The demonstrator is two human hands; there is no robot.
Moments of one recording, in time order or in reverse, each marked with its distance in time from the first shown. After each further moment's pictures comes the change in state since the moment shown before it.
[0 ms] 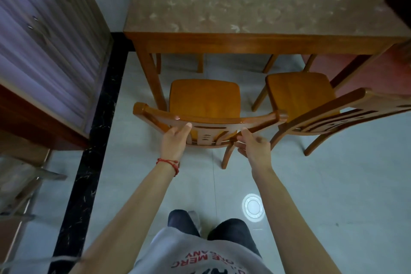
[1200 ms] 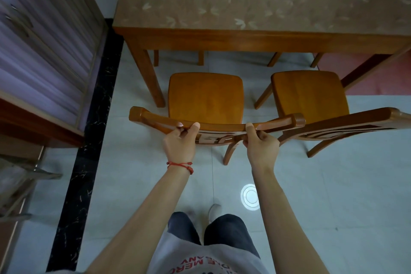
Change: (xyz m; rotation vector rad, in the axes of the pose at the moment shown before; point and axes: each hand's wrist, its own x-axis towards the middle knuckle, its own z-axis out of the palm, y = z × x) left_hand 0.057 0.031 0.050 -0.040 0.222 0.017; right_hand 0.076 -0.035 0.023 -0.049 0.206 -0.094
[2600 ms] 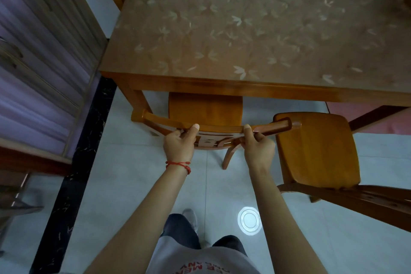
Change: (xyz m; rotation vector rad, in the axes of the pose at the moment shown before) left_hand 0.159 0.095 0.116 -0.114 -0.015 -0.015; right_hand 0.191 -0.094 0.084 -0.022 -0.082 -0.077
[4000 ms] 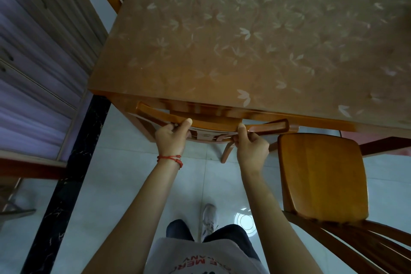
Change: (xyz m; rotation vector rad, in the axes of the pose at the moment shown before) left_hand 0.117 0.041 0.053 -0.143 0.068 -0.057; right_hand 0.098 -0.052 0.056 -0.050 -0.040 0.004
